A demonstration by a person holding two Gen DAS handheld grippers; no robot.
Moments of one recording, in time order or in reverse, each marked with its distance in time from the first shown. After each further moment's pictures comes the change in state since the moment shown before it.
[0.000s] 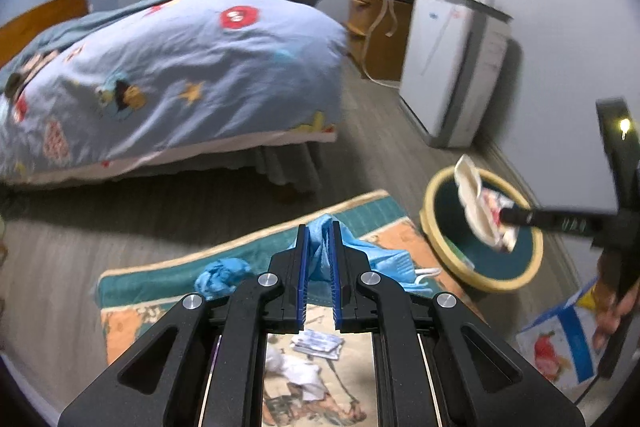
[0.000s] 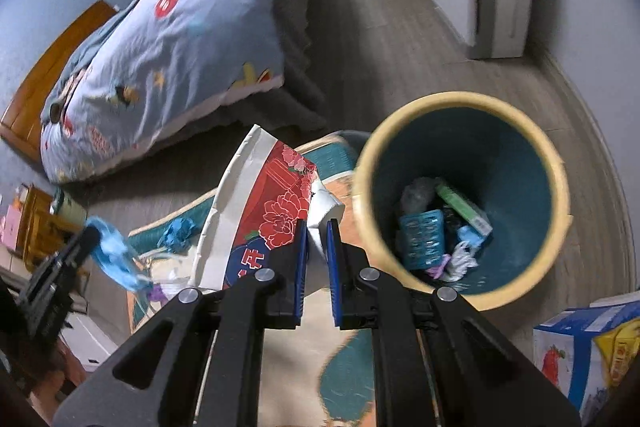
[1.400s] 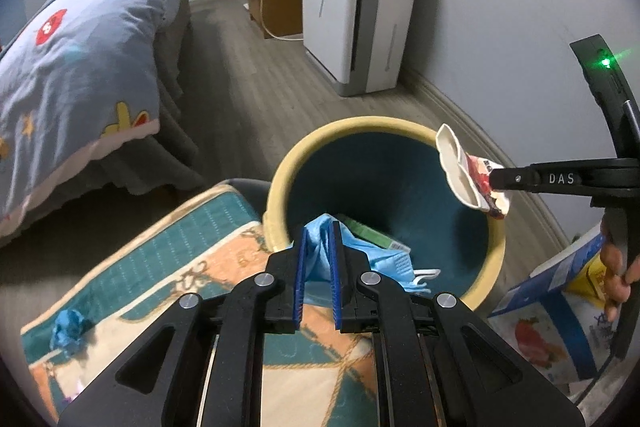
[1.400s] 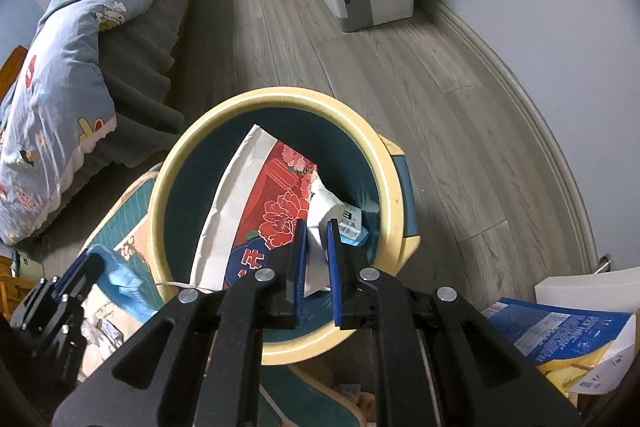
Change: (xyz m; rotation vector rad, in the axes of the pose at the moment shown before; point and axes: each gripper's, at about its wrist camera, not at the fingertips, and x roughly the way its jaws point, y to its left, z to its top) left arm 0.131 -0.175 0.006 0.206 0.130 -0.181; right arm 0.022 -0.180 0.017 0.209 0.039 -0.204
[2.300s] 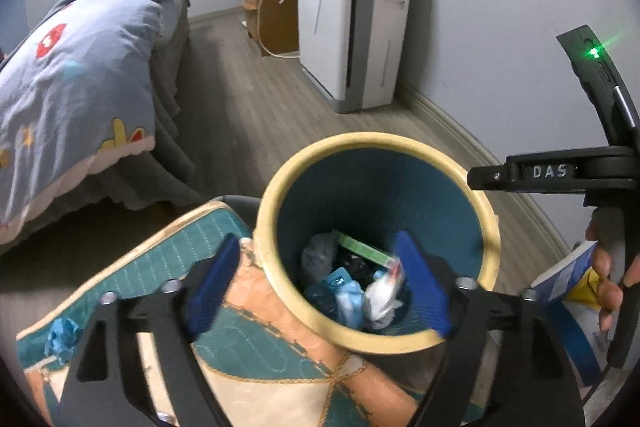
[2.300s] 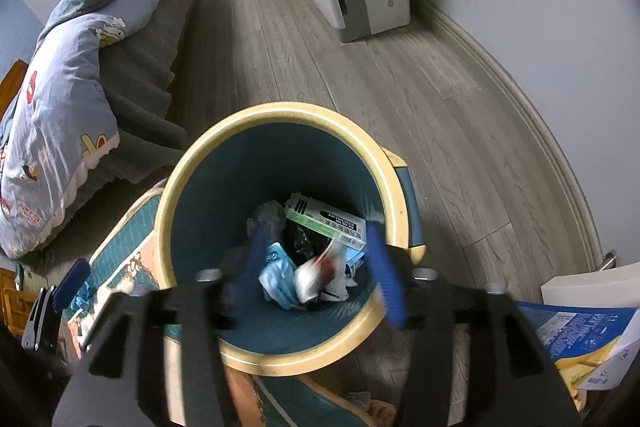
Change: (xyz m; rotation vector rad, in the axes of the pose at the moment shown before) left arm -0.005 -0.007 -0.002 0.011 -0.069 0.014; right arm -0.008 0.003 0.004 0.031 -0.043 0.001
